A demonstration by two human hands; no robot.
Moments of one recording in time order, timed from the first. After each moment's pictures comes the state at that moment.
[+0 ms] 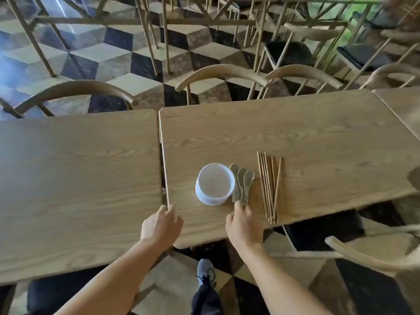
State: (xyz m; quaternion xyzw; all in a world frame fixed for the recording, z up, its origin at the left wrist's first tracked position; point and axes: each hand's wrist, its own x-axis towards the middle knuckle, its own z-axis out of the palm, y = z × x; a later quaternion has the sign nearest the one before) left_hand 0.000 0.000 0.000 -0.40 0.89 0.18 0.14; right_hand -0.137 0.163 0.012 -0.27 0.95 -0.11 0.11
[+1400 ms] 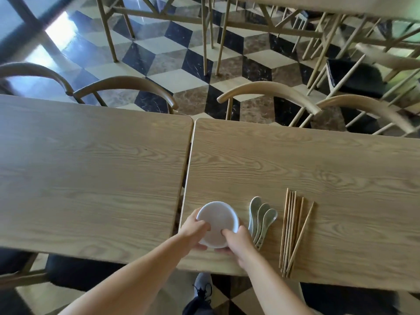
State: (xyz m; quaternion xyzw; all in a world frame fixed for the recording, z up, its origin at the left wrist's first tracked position) left_hand -0.081 -0.008 0.022 -0.59 0.45 0.67 0.05; right_hand -0.186 0.090 0.002 0.02 0.75 -0.38 0.53
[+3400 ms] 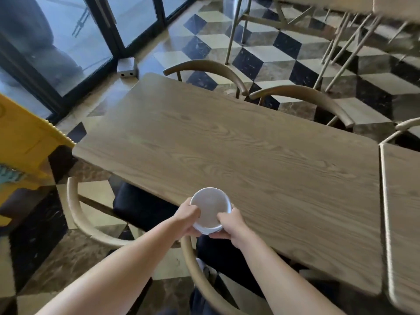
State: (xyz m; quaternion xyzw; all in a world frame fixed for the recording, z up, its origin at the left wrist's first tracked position) left_hand 0.519 -0.288 0.041 -0.67 0.35 0.65 -0.06; right_hand 0.387 -0.241 0.020 -0.09 0.70 -0.32 0.63
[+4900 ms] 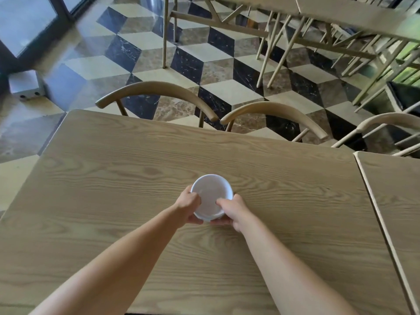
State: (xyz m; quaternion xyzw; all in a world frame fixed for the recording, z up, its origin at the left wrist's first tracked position) left_hand 0.442 -0.591 -0.007 -0.55 0.44 0.71 0.01; right_hand 0.326 -0.504 -0.002 0.00 0.76 -0.39 0.52
